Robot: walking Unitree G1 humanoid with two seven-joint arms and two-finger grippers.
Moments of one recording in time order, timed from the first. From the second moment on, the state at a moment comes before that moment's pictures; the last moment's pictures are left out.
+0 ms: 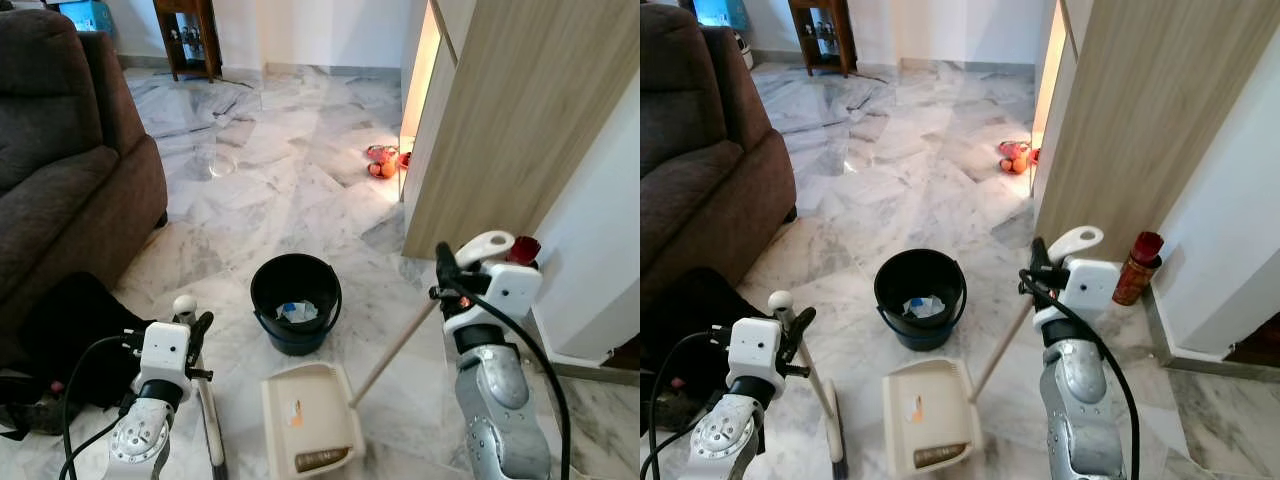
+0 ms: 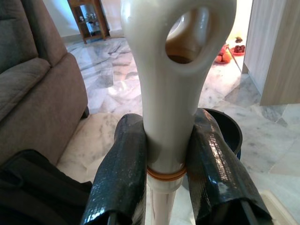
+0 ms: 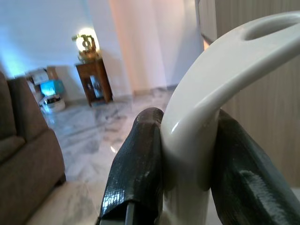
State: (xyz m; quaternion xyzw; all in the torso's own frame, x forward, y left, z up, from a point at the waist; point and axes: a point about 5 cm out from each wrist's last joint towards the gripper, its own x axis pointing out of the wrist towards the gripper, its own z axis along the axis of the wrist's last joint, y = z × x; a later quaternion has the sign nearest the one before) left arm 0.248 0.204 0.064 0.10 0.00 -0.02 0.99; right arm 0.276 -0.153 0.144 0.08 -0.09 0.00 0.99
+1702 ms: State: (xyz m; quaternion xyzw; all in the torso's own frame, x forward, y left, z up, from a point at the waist) left arm 0.250 0.201 0.057 0.12 0.01 -0.02 0.99; right arm 0.308 -0.125 0.210 0.15 -0.18 0.02 0.97
